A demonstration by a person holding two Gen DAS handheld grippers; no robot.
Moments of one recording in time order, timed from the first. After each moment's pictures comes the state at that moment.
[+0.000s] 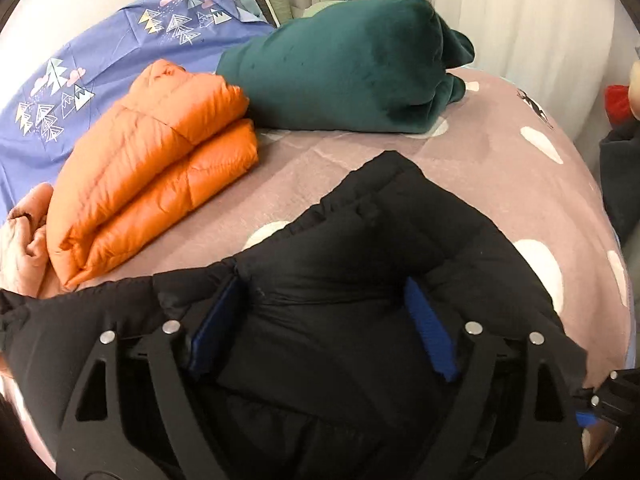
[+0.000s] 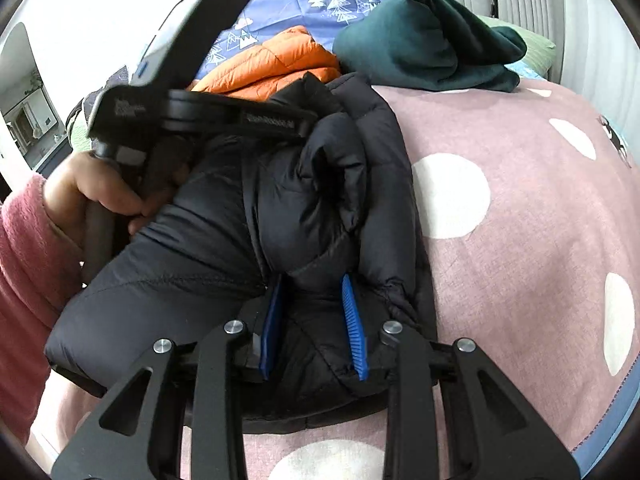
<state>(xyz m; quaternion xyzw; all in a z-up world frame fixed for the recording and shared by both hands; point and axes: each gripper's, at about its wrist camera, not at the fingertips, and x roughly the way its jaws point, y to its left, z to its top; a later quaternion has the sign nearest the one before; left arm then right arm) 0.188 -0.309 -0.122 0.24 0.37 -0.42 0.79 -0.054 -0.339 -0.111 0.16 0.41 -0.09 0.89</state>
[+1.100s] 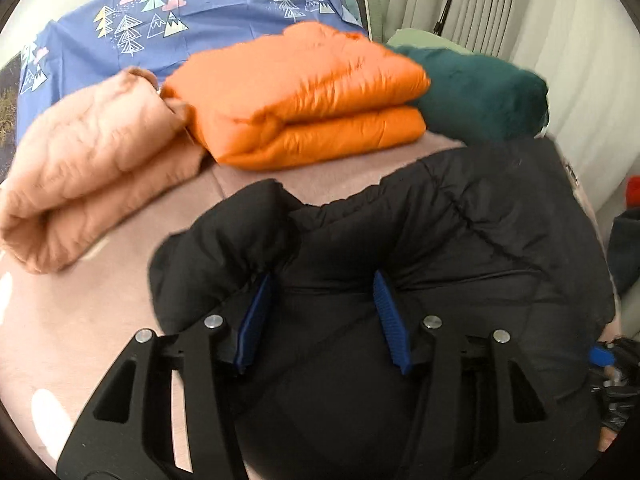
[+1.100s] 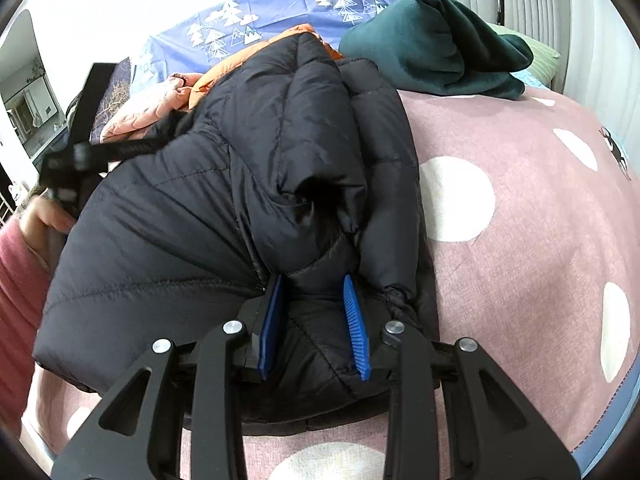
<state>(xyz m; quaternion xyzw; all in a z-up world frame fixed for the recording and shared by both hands) 0.249 -0.166 -0.131 0.12 0.41 -0.36 0.83 -0.054 -0.332 -0.111 0.15 0.41 -0.10 0.89</state>
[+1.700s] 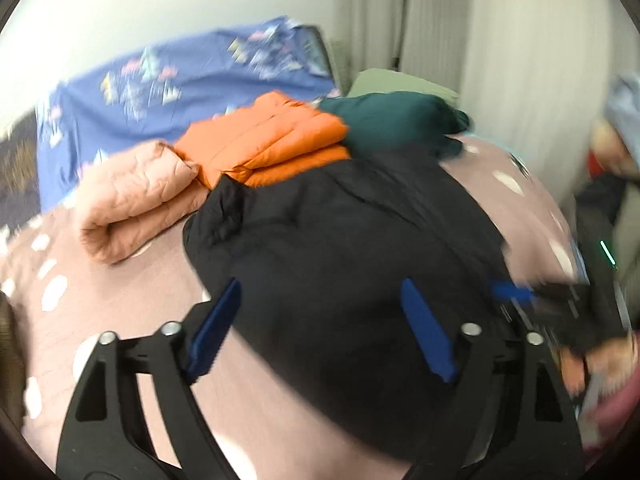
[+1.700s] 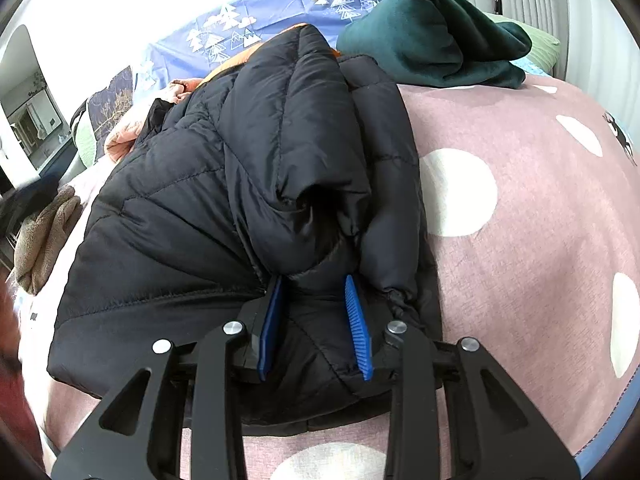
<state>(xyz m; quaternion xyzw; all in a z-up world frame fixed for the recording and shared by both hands) 0.096 -0.095 -0.051 0.15 0.30 -0.39 0.86 -0.054 -0.337 -0.112 0.17 0.41 -0.09 0.89</state>
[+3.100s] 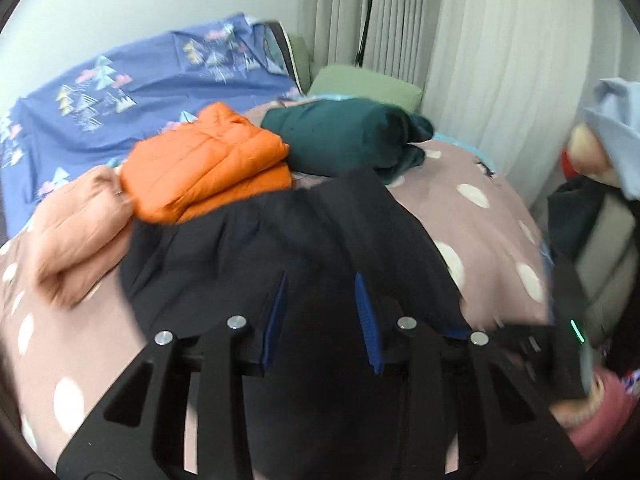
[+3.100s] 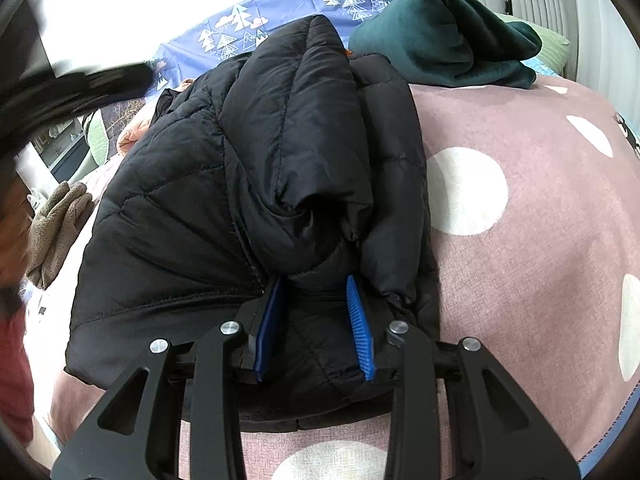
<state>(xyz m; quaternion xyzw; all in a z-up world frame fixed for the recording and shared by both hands) 0.137 -0.187 -0.035 0.15 0.33 -0.44 0.82 -0.056 -0.339 -0.114 0.17 0.40 -0.06 0.90</state>
